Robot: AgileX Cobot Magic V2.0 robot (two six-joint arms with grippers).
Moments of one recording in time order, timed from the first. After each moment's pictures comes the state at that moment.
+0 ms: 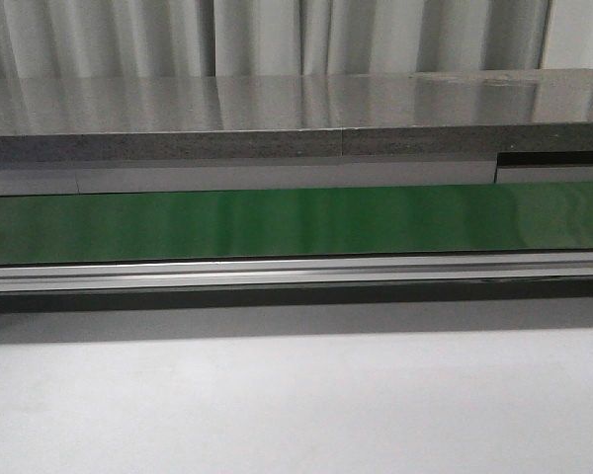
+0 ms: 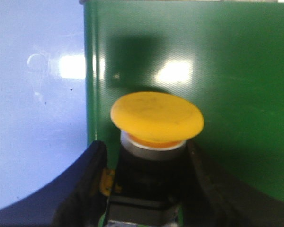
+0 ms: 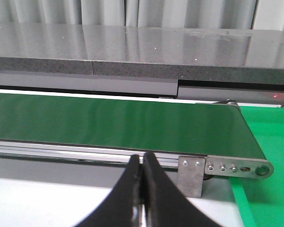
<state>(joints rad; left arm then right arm) 0.14 1.86 -1.45 -0.04 1.00 0.11 0.10 -0.01 0.03 0.02 0.11 0.00</state>
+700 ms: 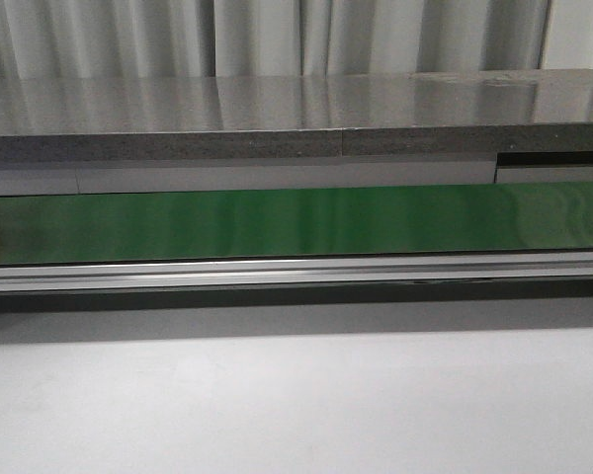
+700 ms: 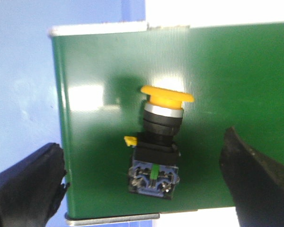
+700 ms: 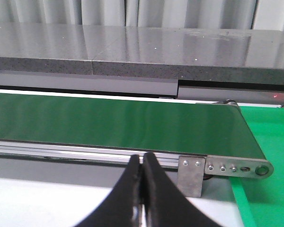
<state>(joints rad) 0.09 1.73 -1.45 -0.09 1.00 0.15 0.10 -0.01 0.03 0.02 0.11 0.00</state>
